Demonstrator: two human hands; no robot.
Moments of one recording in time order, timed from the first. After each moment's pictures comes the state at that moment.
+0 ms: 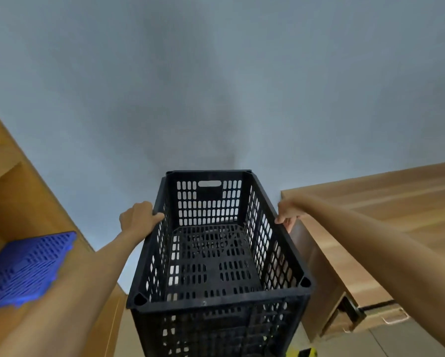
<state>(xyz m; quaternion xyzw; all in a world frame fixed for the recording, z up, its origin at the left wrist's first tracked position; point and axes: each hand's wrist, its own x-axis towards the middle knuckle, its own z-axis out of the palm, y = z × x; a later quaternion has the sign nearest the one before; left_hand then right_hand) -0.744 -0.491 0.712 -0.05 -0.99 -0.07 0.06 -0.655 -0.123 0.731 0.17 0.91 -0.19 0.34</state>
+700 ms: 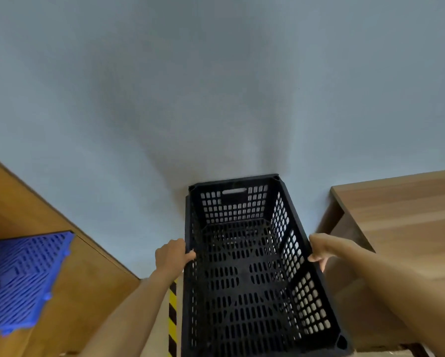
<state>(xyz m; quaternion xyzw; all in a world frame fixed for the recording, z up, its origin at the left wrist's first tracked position) -0.913 -0.488 0.537 -0.08 -0.99 -0.04 -0.12 -0.840 -0.116 0.558 0.21 0.88 -0.14 0.42</state>
